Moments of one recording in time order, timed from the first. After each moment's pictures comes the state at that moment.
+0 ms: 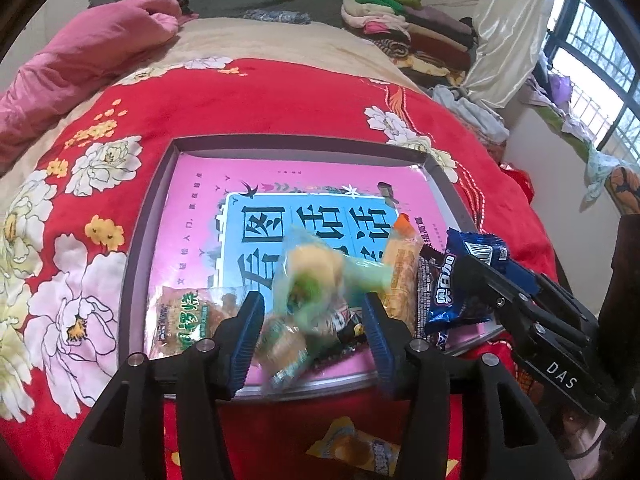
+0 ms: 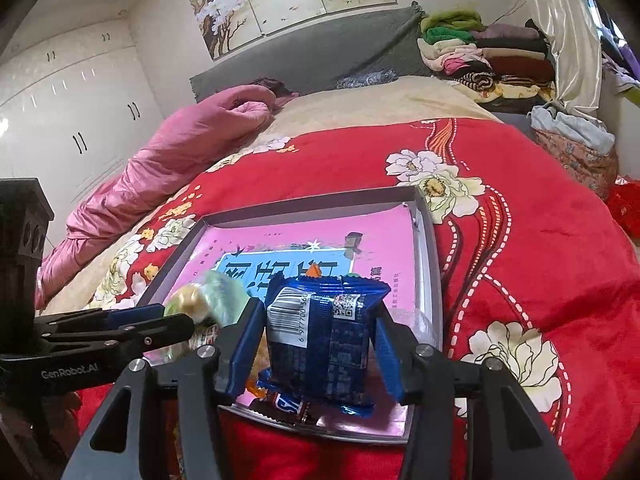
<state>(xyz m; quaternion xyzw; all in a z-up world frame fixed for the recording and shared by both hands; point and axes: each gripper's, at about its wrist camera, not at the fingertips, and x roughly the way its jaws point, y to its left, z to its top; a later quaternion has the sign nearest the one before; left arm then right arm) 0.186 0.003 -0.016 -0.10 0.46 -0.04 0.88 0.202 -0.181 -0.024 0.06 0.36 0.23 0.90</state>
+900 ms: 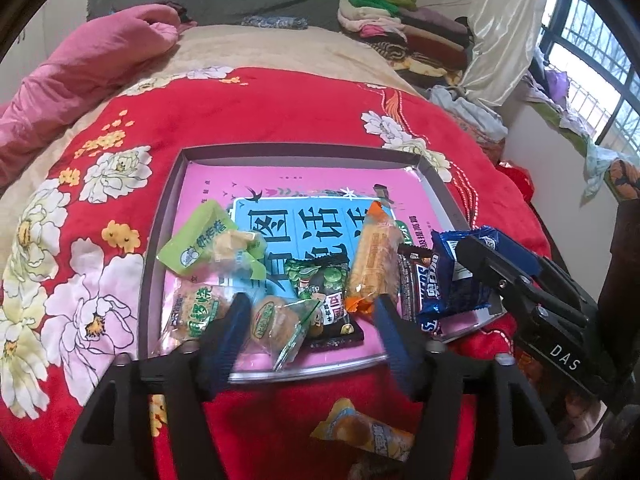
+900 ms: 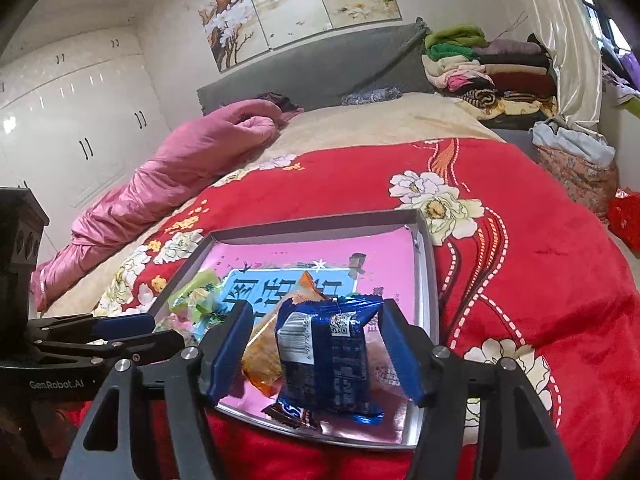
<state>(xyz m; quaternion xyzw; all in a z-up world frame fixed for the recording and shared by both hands) 0.171 0.002 -0.001 -0.09 0.45 -0.04 0.89 0.195 -0.182 -0.009 0.06 0.33 0.23 0.91</state>
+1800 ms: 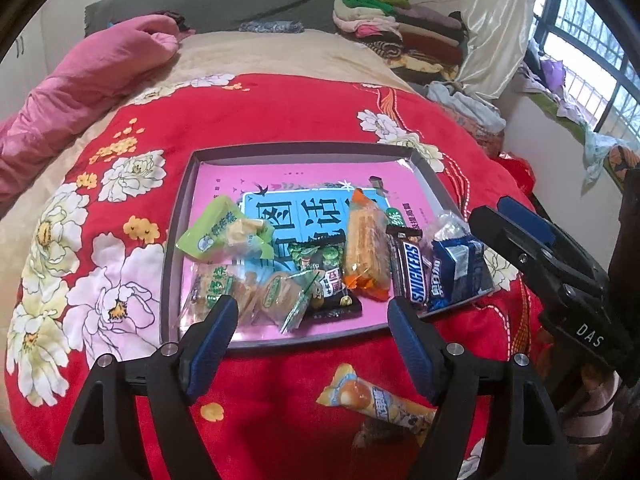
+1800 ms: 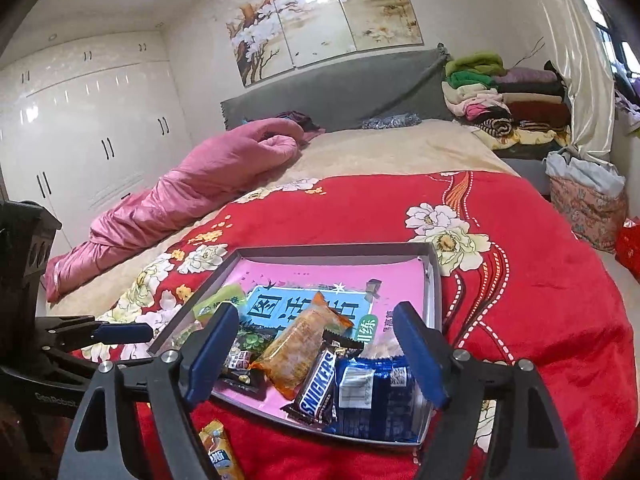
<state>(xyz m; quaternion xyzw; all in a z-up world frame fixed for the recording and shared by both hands) 0.141 -0.001 0.012 -0.06 0.45 -0.03 0.89 0.174 -0.185 0.017 0.05 0.29 0.26 0.92</state>
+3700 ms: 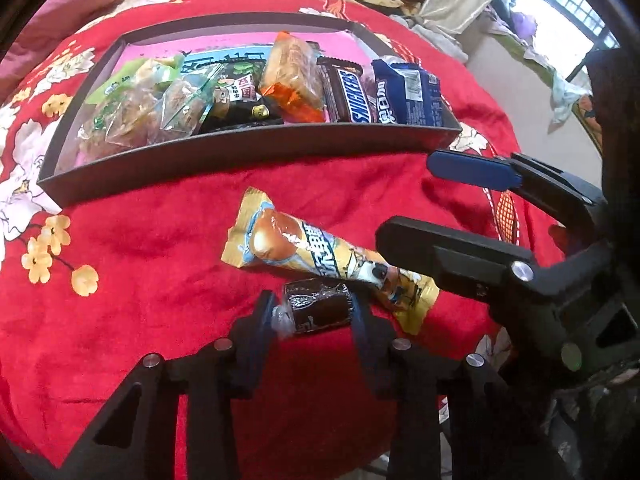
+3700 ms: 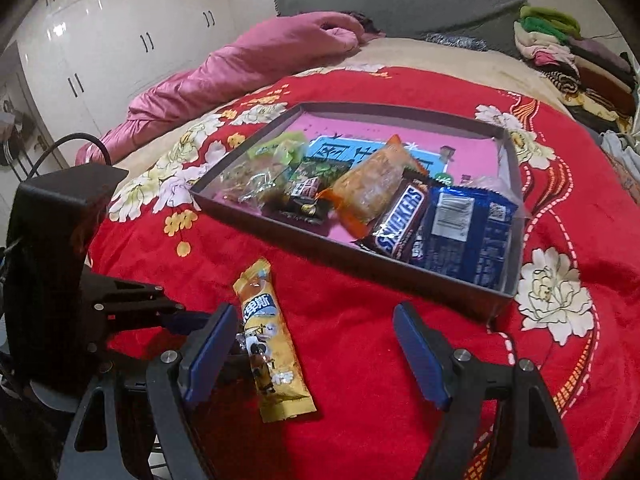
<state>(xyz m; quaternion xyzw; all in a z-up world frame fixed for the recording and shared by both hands) 0.088 -0.043 -0.075 -0.07 0.54 -0.13 0.83 0.123 -0.152 -0.040 -0.06 0.44 0.35 0.83</state>
